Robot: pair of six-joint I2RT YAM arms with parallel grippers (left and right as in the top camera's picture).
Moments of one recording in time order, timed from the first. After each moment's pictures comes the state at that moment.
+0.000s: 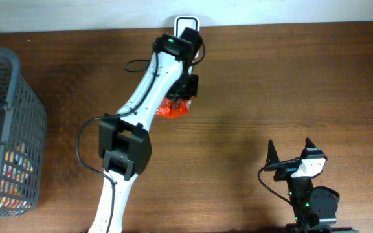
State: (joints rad) left arm -0.48 2.40 2.34 -1.44 0.03 -0.32; right arm 0.00 0.01 0.01 -0.08 -0.04 0.04
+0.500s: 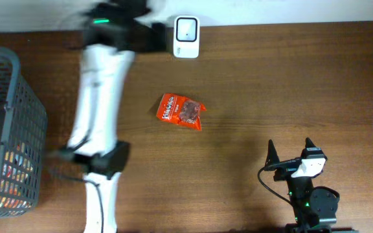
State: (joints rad) left arm -0.26 2.29 3.01 -1.66 -0.12 -0.32; right arm 0.00 0.01 0.01 -0.08 -0.04 0.04
